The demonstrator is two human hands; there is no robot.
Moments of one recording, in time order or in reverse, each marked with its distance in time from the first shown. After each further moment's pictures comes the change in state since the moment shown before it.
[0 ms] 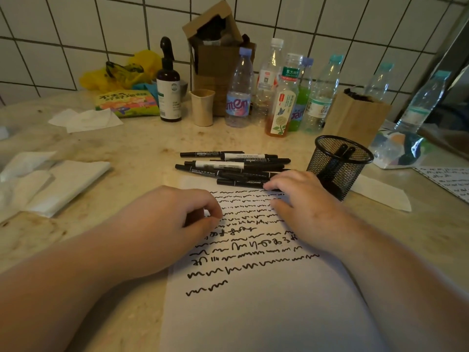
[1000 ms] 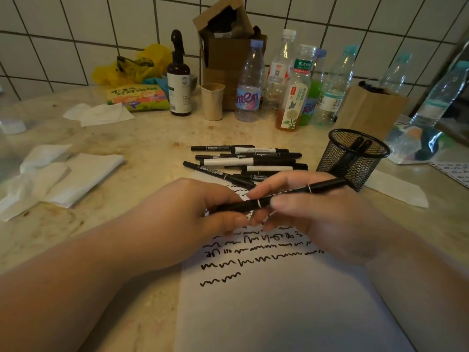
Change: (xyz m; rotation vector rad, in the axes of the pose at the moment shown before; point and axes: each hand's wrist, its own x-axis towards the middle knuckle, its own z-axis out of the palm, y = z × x) left_hand -0.002 0.015 -0.006 -0.203 -0.072 0.036; right_hand -0.025 -0.022 -0.017 1.138 -0.269 -0.151
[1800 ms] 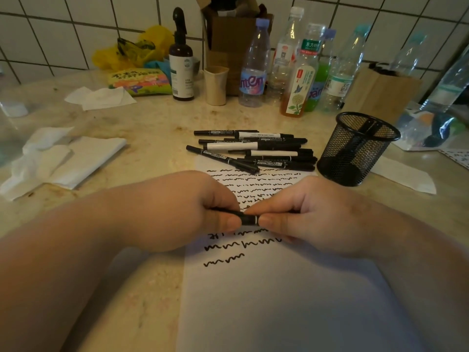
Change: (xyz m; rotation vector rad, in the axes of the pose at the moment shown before) left_hand 0.003 -0.009 -0.005 0.090 -0.299 -0.052; right_hand -0.004 -0.004 0.012 -0.637 -0.222 0.157
